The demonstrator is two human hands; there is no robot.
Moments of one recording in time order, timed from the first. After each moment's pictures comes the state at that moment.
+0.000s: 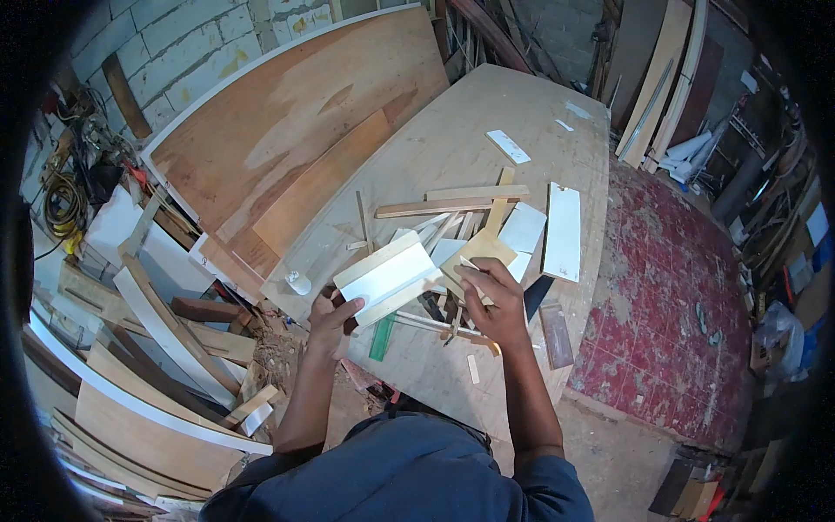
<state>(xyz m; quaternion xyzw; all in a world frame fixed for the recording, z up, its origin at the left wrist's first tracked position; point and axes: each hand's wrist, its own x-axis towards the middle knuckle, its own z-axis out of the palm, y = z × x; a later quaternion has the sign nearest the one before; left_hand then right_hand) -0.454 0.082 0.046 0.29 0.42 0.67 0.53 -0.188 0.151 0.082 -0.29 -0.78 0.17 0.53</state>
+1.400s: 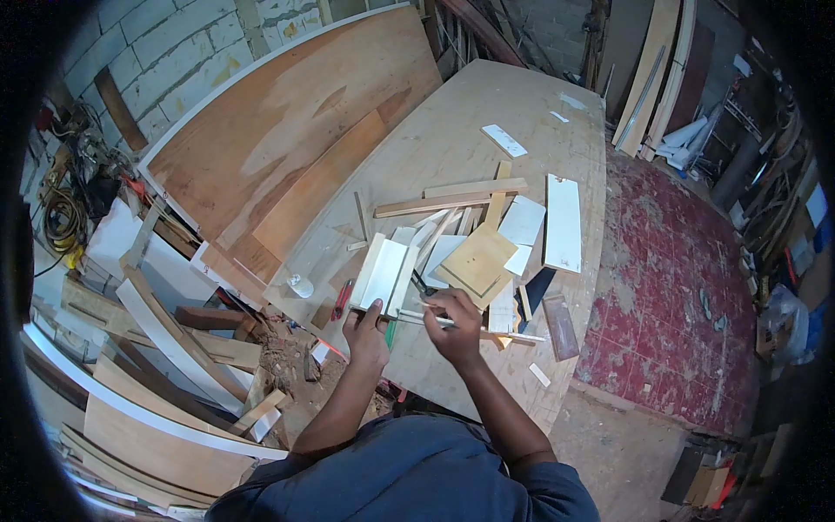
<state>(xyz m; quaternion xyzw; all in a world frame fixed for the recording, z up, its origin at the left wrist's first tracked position) -0.401 0.088 -0.013 0.09 0.43 0.76 0.48 -0.247 0.114 0.016 -0.35 -0.67 0.22 0.61</state>
